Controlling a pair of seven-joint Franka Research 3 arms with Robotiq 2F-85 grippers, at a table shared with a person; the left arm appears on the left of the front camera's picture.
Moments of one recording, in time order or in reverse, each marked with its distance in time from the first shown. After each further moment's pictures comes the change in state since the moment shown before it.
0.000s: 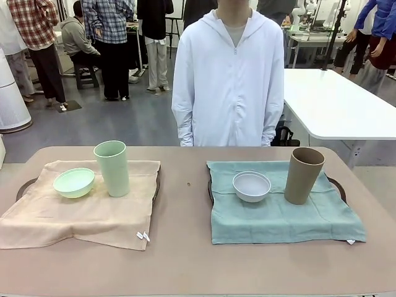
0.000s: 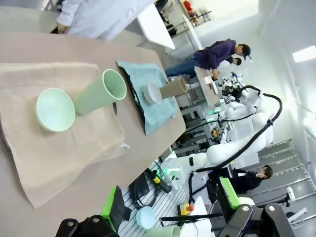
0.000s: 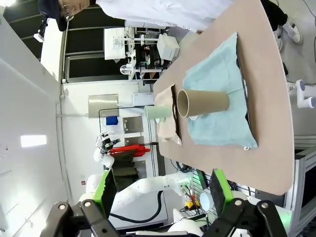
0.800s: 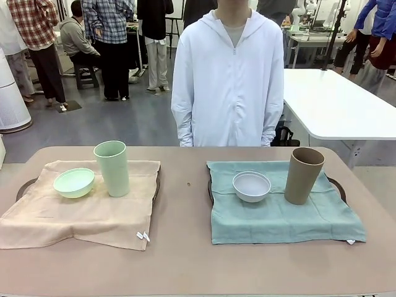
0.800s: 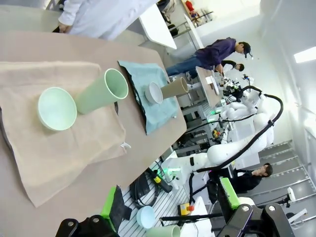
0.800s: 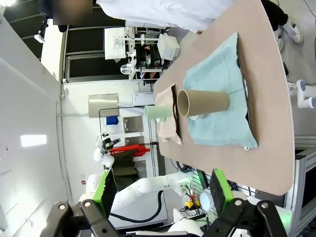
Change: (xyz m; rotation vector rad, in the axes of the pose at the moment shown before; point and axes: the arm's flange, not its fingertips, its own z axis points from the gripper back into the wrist) left arm 0.000 0.000 0.001 0.006 0.001 0.004; right arm 0.001 0.000 -0.001 0.002 0.003 0.002
